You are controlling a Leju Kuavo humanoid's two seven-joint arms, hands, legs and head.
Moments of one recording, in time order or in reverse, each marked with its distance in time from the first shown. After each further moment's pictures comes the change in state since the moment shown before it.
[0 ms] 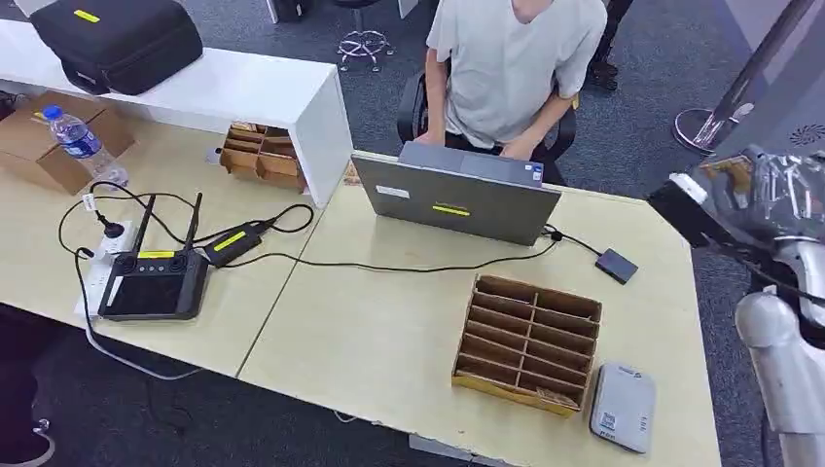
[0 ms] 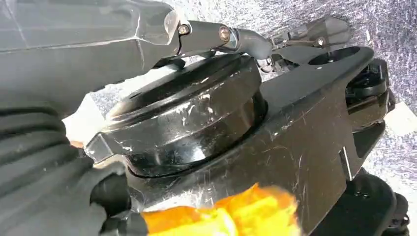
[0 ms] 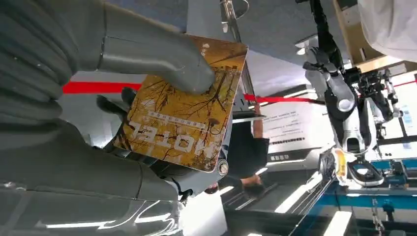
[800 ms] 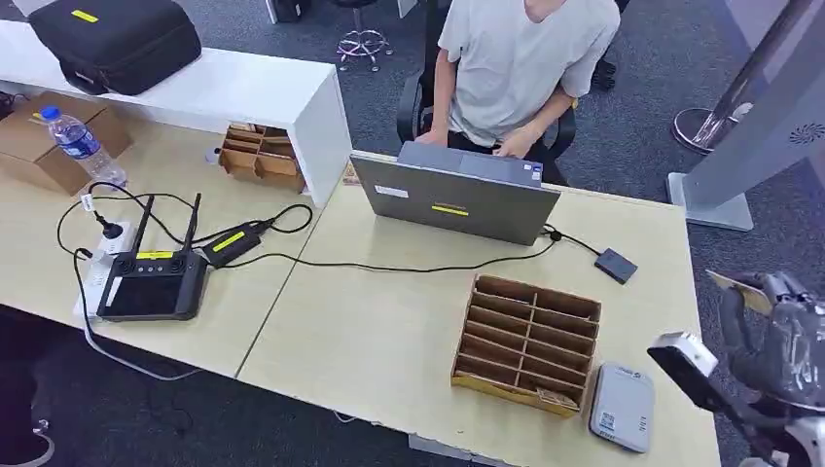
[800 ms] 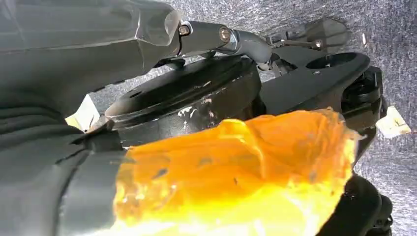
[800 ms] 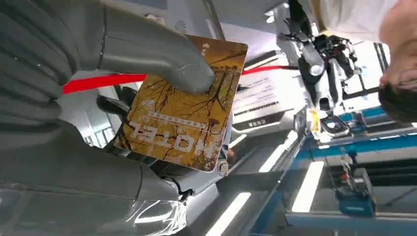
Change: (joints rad) left arm 0.008 -0.006 0.000 0.000 0.047 0.005 -0.008; right arm 0.607 0.004 -0.160 -0.542 0.070 -0.219 -0.084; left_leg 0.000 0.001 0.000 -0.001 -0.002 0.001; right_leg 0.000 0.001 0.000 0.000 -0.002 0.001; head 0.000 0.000
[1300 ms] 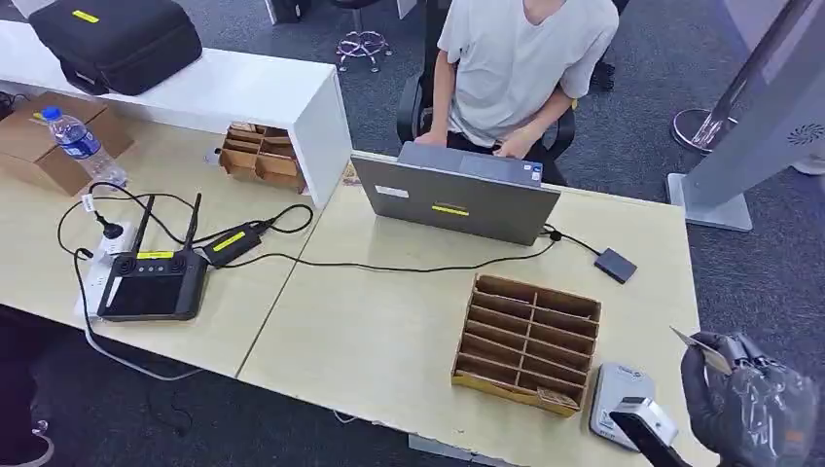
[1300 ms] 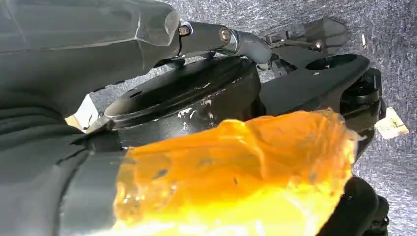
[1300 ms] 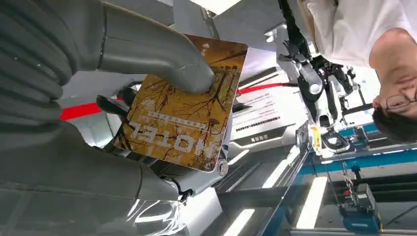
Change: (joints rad) left arm 0.000 -0.001 0.000 0.000 0.012 0.001 0.010; right arm 0.194 0.075 0.026 -0.082 0.064 -0.063 0.013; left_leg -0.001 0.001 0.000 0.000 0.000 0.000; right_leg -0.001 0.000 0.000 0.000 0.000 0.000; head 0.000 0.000
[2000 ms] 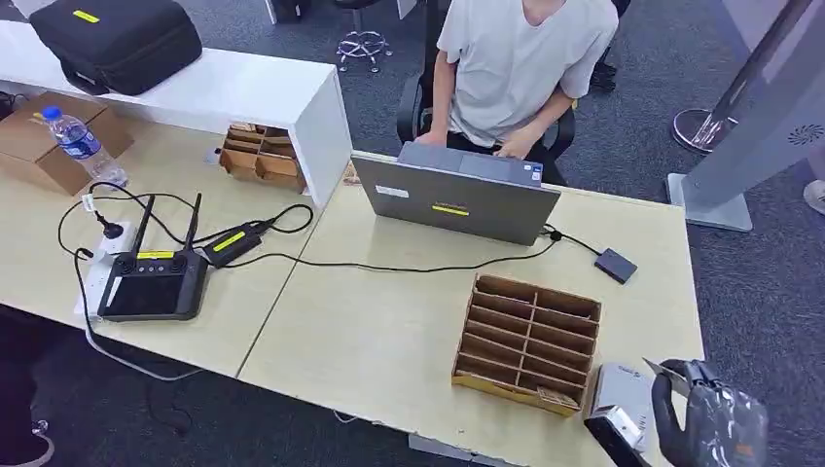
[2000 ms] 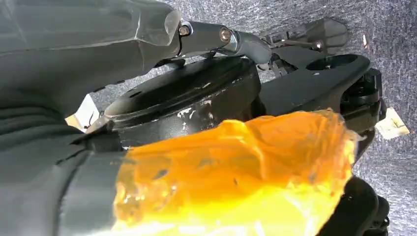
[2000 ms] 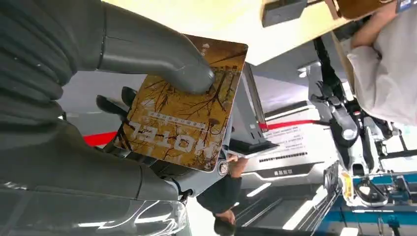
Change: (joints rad) left arm -0.001 0.000 0.000 0.000 0.007 0.002 0.013; right arm 0.029 0.033 0.045 0.173 0.050 -0.041 0.071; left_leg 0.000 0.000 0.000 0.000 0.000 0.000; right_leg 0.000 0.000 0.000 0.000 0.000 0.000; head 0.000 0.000
